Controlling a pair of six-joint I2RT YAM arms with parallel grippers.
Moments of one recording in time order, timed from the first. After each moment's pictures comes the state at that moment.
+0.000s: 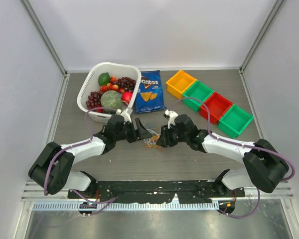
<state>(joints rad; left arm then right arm) -0.57 1.36 0.52 0.29 0.37 -0.85 0.72 1.34 0.64 0.05 -0.29 0.42</state>
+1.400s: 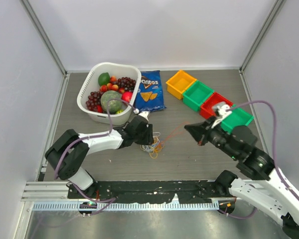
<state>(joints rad) -0.80 1.60 0.79 -0.04 -0.02 -0.62 0.76 0.55 0.79 -0.38 -0.03 0.36</state>
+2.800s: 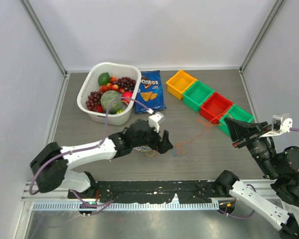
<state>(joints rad) -0.95 1.31 0.75 0.10 0.12 -0.46 0.76 0.31 1.05 -0.55 0.33 0.24</state>
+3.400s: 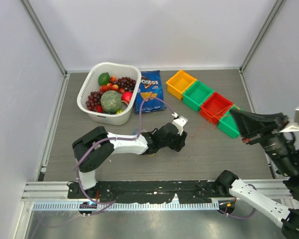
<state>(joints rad) -1.10 1.82 1.05 0.25 -0.06 -0.37 0.76 0.43 1.22 -0.50 0.18 0.30</state>
